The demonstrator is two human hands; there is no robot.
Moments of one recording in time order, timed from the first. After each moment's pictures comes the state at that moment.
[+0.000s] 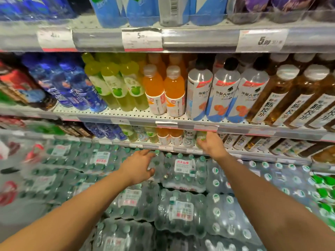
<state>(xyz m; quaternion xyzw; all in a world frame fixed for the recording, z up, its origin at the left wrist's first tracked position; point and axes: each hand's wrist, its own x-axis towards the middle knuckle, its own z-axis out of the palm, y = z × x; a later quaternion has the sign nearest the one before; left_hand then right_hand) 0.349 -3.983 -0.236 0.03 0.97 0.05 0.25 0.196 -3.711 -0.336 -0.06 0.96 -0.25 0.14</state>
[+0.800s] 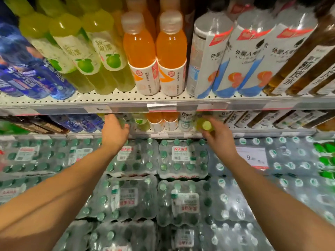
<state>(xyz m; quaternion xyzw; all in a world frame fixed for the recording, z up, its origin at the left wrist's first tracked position) 0.245 -4.067 -0.341 -0.24 0.95 0.22 0.00 0.239 -3.714 -0.374 -0.09 0.91 -0.40 -0.04</state>
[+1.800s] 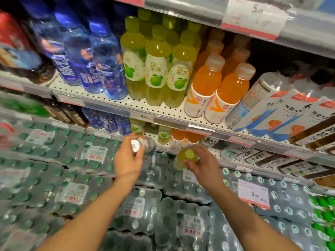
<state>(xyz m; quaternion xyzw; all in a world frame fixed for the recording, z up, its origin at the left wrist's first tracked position) 0.342 -4.090 -0.334 -0.23 0.84 0.46 -0.17 0.282 -3.840 -0.323 -0.15 0.90 -0.40 0.07</state>
